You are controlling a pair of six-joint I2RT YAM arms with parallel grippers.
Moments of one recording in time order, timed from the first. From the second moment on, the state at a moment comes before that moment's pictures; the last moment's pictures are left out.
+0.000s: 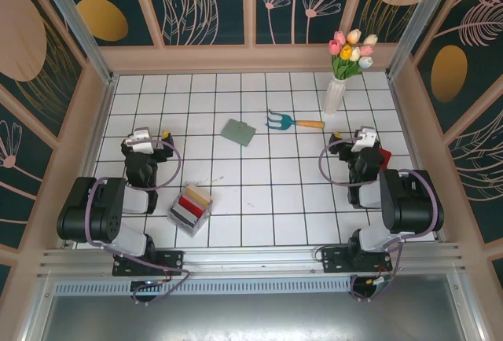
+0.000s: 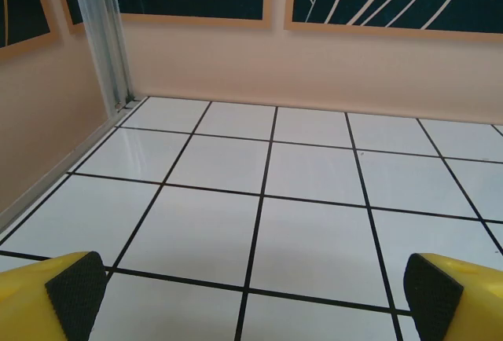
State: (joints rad) left arm -0.03 1.52 0.22 1.19 -0.15 -0.07; right arm -0.02 1.54 0.23 1.12 0.01 0.10
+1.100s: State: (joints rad) left arm -0.03 1.27 0.50 0.71 -0.22 -0.23; right arm 0.01 1.27 0.36 0.72 -0.03 0.13
